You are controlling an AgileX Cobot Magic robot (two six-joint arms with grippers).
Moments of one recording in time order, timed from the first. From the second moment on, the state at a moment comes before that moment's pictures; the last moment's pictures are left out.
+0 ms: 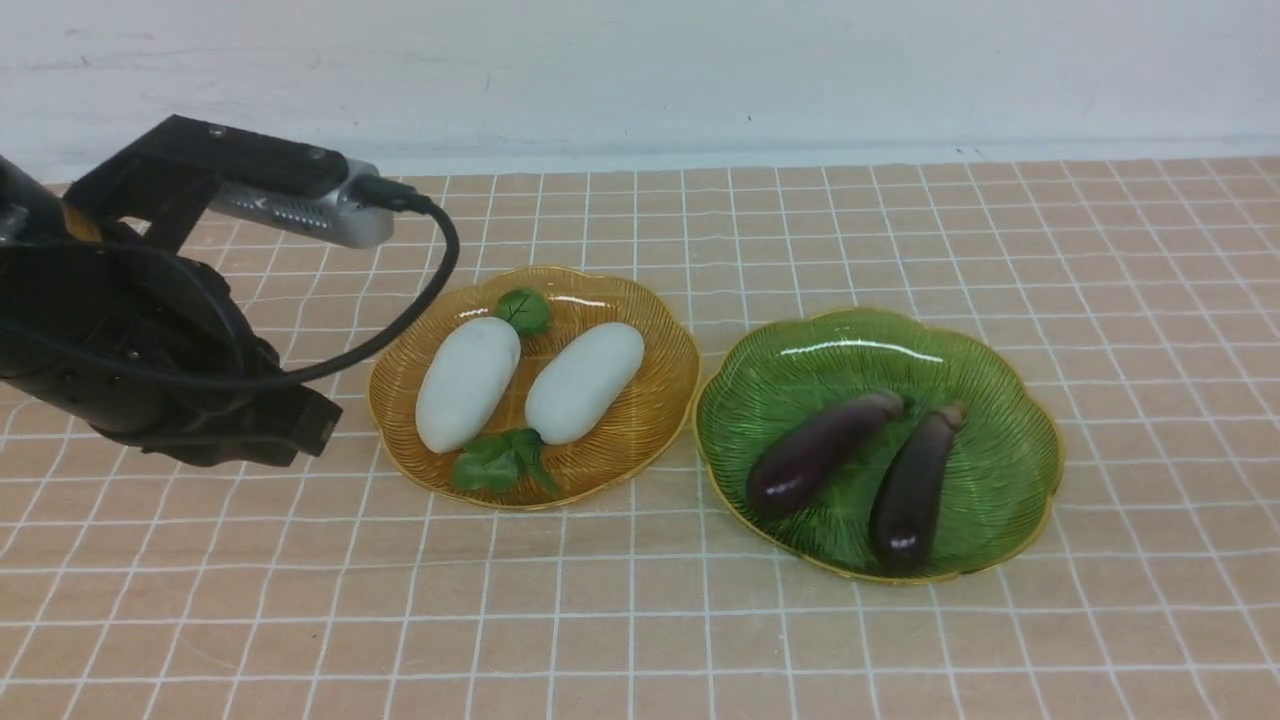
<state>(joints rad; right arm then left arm) 0.30 -0.01 -0.36 -0.17 0.21 0.15 -0.23 0.73 -0.88 -0.34 0.80 0.35</state>
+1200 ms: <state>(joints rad) 0.30 -0.01 -0.36 -0.18 0.21 0.15 0.00 -0.01 0.03 0.04 0.35 0.00</state>
